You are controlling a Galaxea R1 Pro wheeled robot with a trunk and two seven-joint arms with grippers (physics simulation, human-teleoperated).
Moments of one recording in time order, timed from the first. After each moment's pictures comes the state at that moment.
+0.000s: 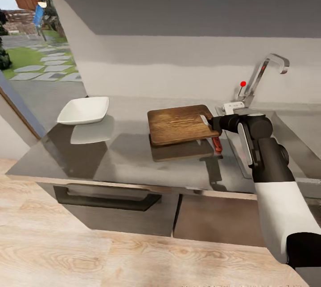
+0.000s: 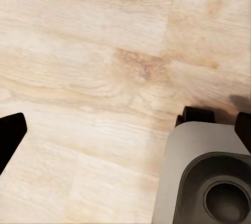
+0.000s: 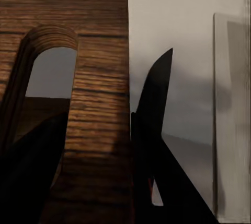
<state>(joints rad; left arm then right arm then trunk) 0.00 0.06 0.12 -0.39 0.02 -0.31 0.14 -1.03 -0.09 0.05 -1.35 0.09 0.98 0.26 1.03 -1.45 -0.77</state>
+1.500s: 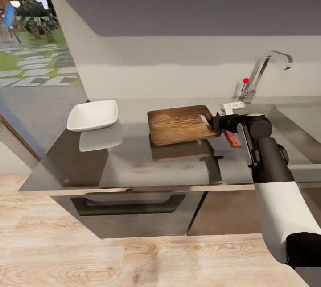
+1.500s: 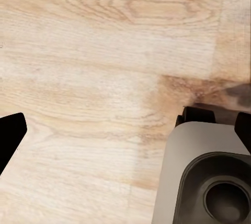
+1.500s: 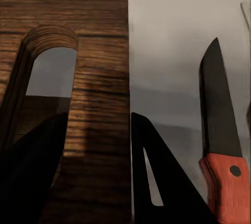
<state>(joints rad) 0.00 0.06 0.12 -0.39 0.02 -0.31 0.14 -1.03 -0.09 0.05 -1.35 0.10 0.98 0.26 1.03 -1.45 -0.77</state>
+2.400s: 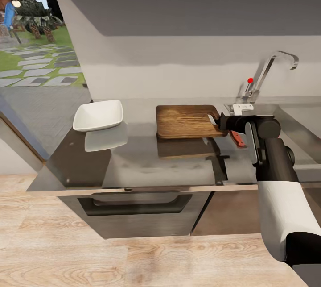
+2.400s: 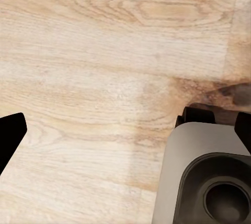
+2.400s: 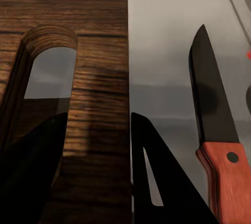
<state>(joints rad) 0.00 0.06 0.12 -0.39 0.02 -0.31 0.14 -1.03 -0.09 -0.05 -1.33 0.10 0.98 0.25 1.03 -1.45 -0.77</state>
